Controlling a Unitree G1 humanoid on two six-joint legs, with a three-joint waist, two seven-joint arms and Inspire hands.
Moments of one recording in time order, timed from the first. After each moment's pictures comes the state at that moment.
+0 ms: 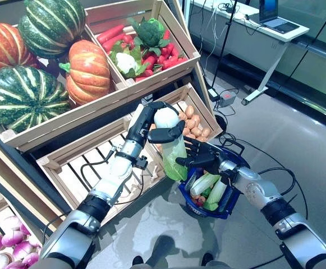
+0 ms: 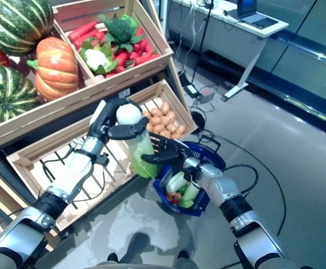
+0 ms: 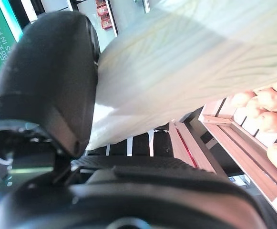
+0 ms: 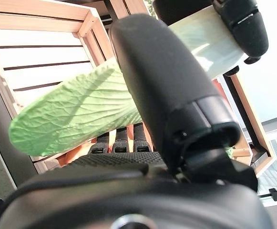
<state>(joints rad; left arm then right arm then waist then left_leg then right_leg) -0.51 0.48 -0.45 0.44 -0.33 -0.40 0.08 -0.50 -0.45 0.45 0.48 0.87 0.18 0.32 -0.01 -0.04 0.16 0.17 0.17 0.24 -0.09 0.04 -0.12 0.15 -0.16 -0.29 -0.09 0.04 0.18</state>
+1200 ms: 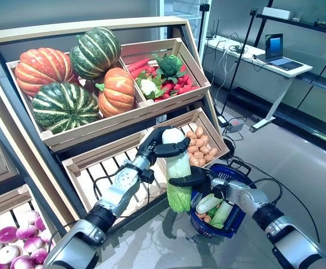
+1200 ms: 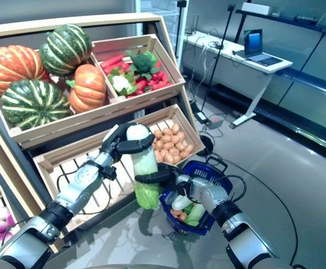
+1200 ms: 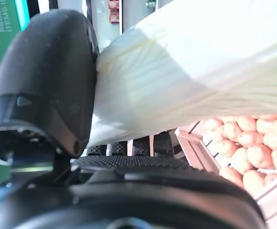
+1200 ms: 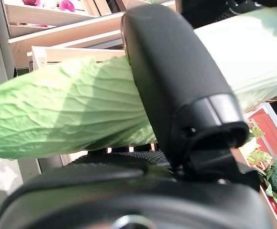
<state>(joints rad) -0.44 0.43 -0.51 0.40 -0.60 -0.20 -0.03 -0.50 -0.37 0.54 0.65 0.87 0.31 0.40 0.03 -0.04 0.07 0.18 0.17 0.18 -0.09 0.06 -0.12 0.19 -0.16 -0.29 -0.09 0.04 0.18</state>
